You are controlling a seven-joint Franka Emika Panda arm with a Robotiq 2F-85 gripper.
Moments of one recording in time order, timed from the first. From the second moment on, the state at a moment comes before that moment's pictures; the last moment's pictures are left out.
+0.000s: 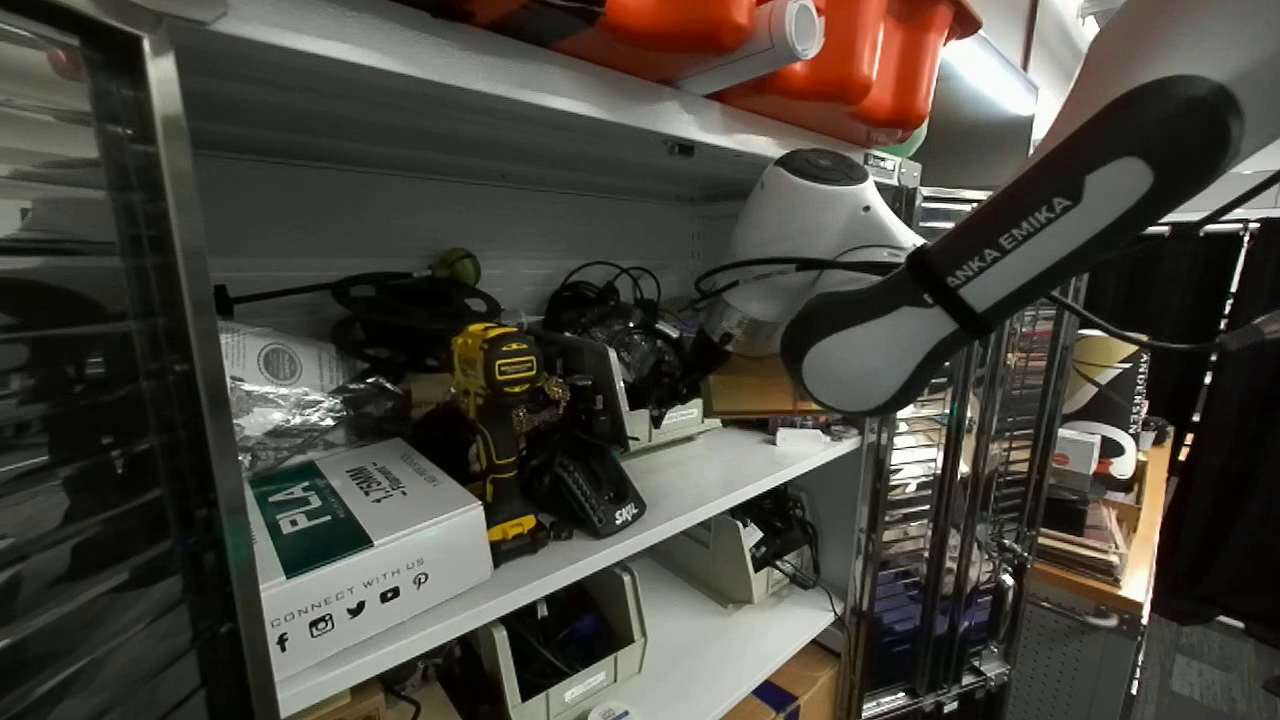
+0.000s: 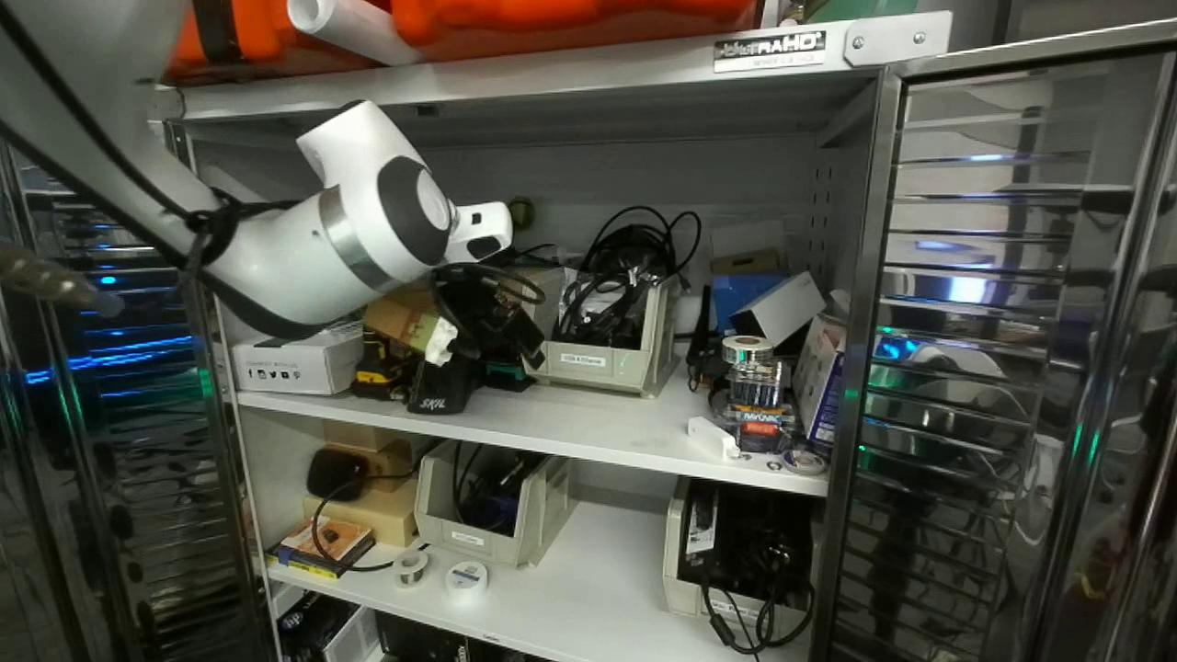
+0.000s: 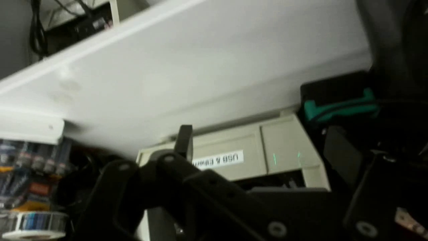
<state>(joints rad) 0.04 0.10 0.12 -2.13 -0.60 2.84 0.85</state>
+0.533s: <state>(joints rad) 0.18 -0.24 0.13 -2.41 0.05 2.36 0.43</state>
